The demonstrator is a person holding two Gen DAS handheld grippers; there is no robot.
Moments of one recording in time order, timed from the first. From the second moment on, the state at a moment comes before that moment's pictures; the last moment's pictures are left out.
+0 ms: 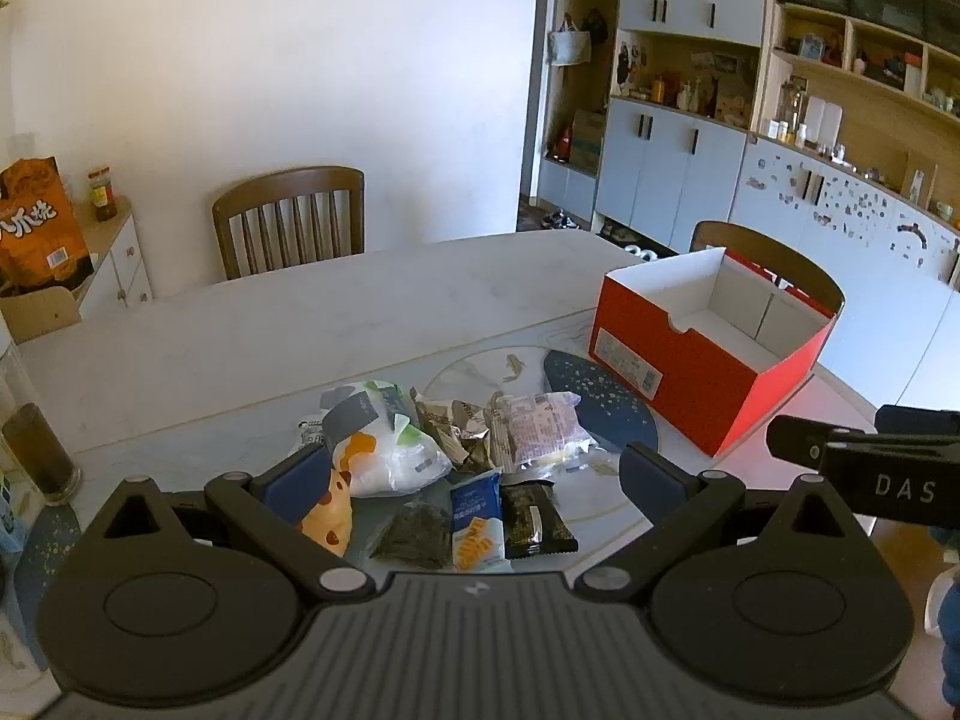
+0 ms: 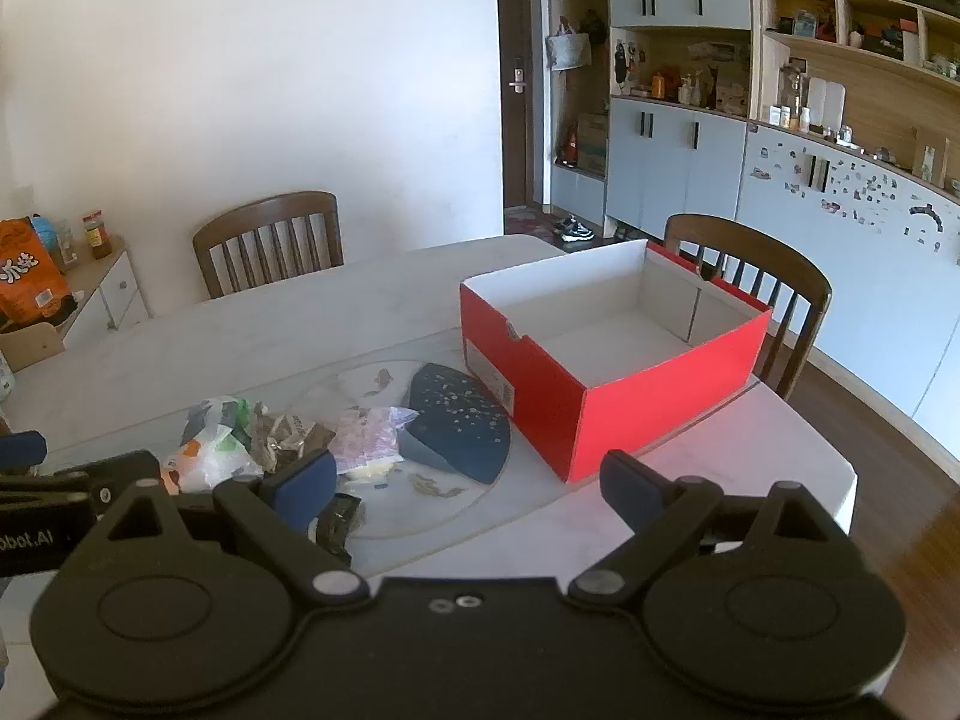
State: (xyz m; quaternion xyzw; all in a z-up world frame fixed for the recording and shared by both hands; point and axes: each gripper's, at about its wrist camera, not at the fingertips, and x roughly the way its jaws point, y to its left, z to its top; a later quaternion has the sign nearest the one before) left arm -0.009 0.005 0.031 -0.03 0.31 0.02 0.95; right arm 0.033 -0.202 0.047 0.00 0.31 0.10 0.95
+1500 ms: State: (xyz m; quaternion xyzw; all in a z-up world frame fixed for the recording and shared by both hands) left arm 0.074 0.061 -0.064 -0.05 0.38 0.13 0.92; right arm 0.167 -0.133 -0.040 -0.06 0.37 0.22 0.90
